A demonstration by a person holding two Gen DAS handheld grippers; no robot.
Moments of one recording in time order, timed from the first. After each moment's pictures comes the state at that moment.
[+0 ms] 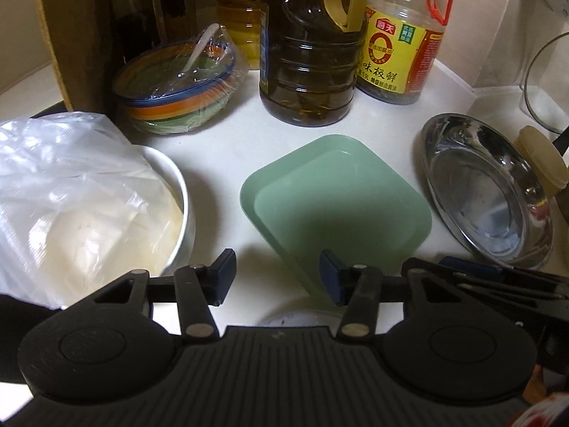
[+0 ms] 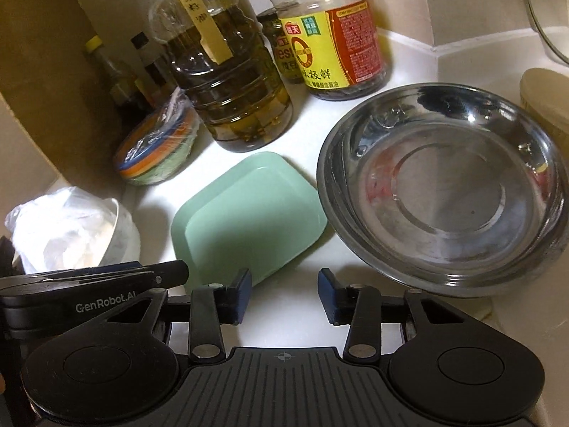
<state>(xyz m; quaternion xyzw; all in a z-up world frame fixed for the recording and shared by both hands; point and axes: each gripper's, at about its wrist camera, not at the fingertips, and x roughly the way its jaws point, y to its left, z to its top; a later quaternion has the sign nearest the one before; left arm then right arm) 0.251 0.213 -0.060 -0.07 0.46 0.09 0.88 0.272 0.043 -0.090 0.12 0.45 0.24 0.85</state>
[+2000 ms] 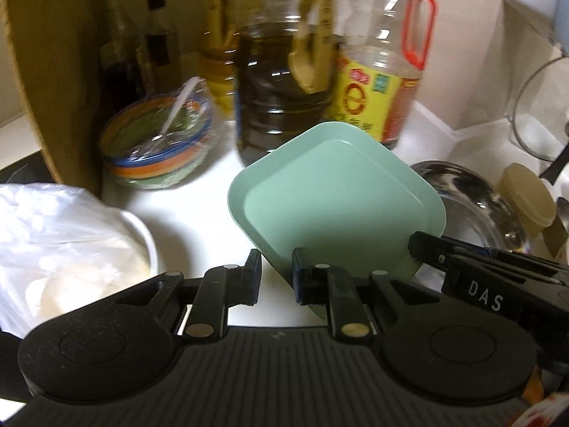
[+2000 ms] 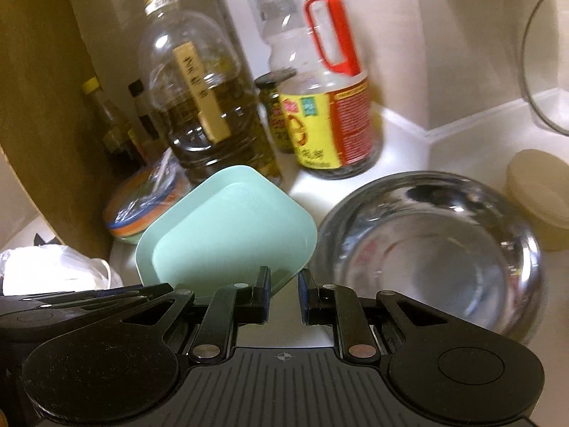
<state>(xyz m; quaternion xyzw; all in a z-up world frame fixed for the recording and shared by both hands) 0.272 0.181 -0.025 -0.06 0.41 0.09 0.90 0.288 0.038 -0.052 0.09 0.37 0.20 0.90</state>
